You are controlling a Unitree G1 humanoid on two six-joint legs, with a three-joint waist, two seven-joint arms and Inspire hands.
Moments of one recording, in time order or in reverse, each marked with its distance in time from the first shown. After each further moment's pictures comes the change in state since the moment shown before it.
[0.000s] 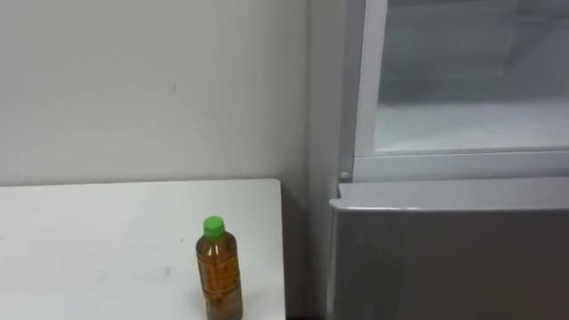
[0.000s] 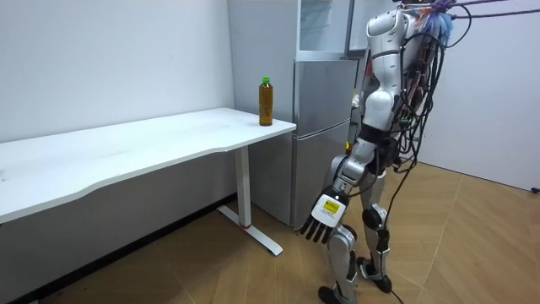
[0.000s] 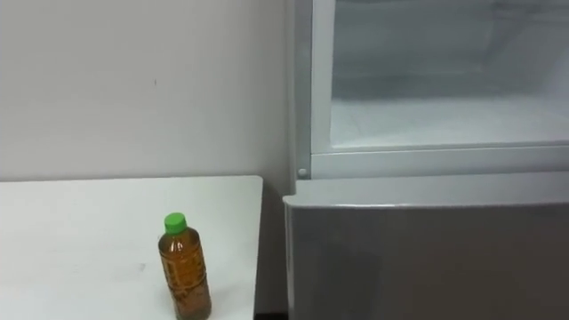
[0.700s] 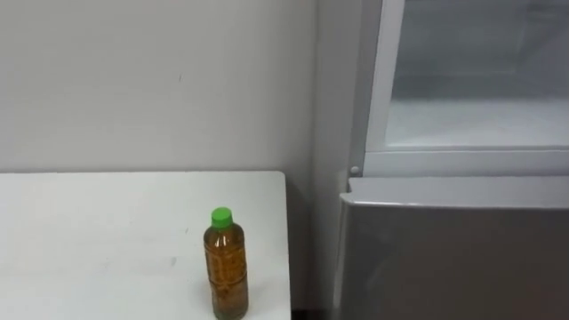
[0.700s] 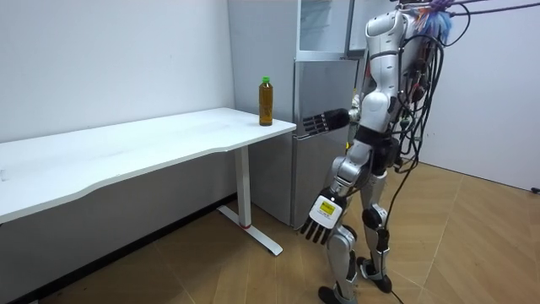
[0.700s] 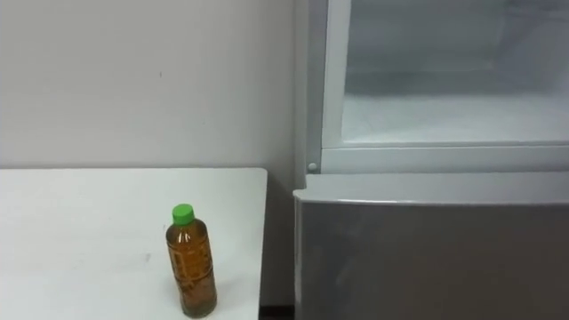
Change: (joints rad) left arm -0.042 0.068 -0.064 0.006 0.091 0.038 -0.080; right arm 0.005 -0.034 0.165 -0.741 -0.022 0.031 0.201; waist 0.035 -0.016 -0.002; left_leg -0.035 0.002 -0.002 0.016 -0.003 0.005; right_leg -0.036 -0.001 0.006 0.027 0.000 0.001
